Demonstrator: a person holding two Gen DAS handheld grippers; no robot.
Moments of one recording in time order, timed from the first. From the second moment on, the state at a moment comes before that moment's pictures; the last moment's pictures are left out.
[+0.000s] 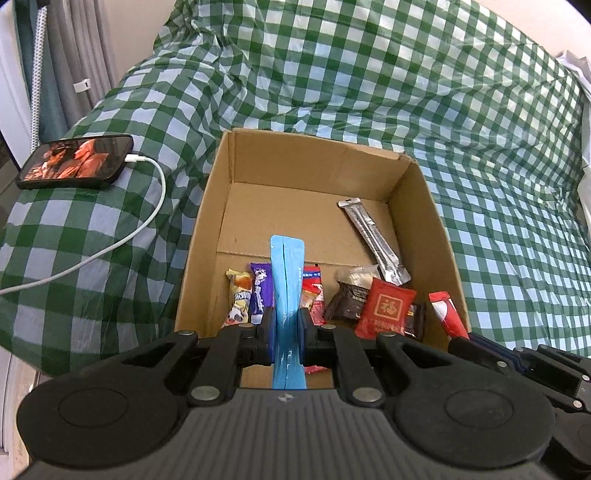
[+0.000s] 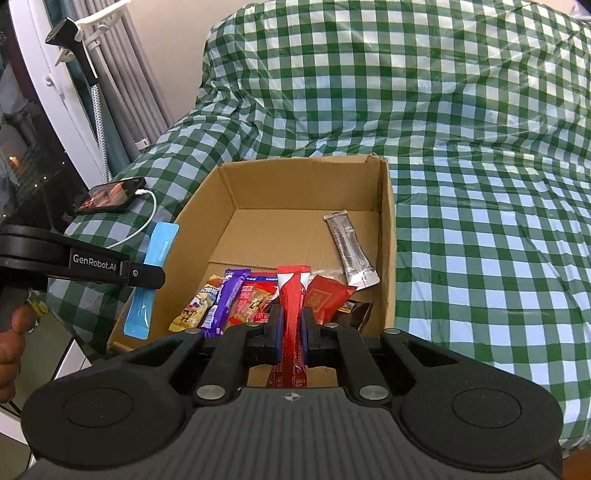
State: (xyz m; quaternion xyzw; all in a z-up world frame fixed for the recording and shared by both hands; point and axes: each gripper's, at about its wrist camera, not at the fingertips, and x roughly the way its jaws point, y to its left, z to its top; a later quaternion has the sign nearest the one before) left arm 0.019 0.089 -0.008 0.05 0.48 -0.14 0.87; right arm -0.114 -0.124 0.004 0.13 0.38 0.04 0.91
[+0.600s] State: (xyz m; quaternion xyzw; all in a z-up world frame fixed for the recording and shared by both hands) left arm 0.085 0.068 -0.054 0.07 0.51 -0.13 0.85; right arm -0.040 -0.138 -0.032 0.14 0.40 0.02 0.90
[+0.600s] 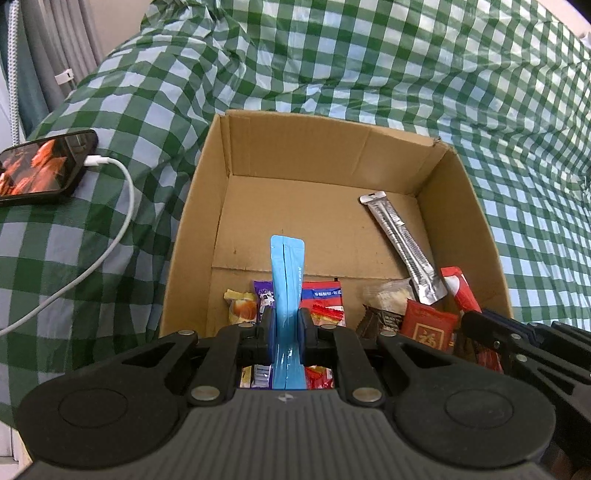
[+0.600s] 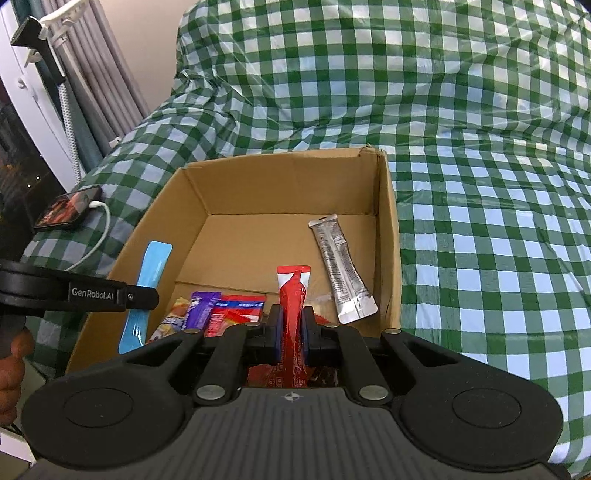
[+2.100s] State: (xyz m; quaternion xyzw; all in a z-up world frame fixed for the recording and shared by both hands) left arm -0.055 0.104 -0.010 0.10 0.45 -0.11 0.88; right arm -0.178 -0.109 0.023 0.11 0.35 -0.02 0.93
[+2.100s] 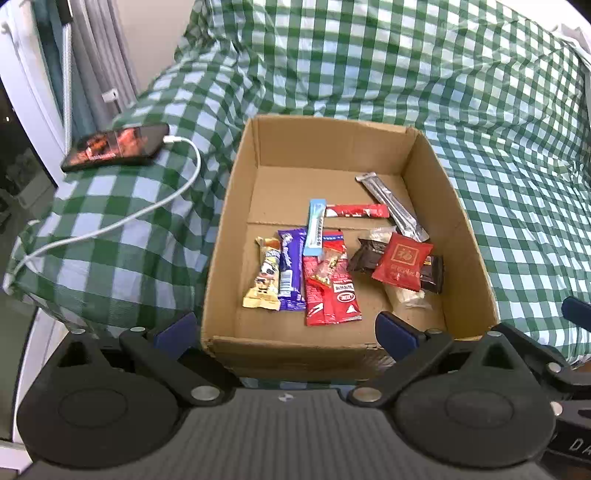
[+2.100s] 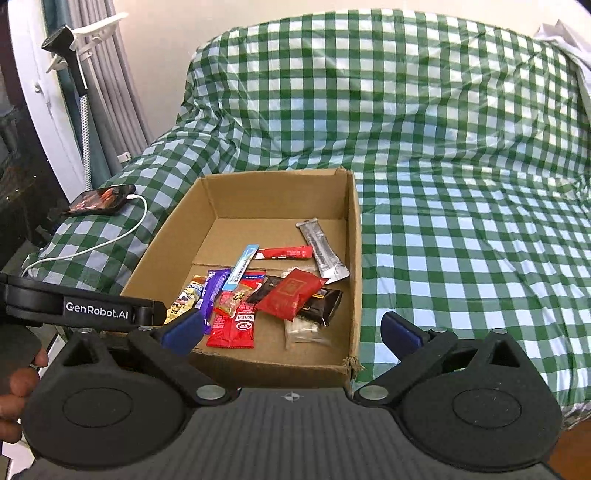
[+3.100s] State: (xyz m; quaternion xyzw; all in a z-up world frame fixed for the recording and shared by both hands) left arm -0.093 0.115 -0.003 0.13 0.42 -0.09 0.90; right arm -0.217 -0.097 0.032 0.08 0.32 -0.04 0.94
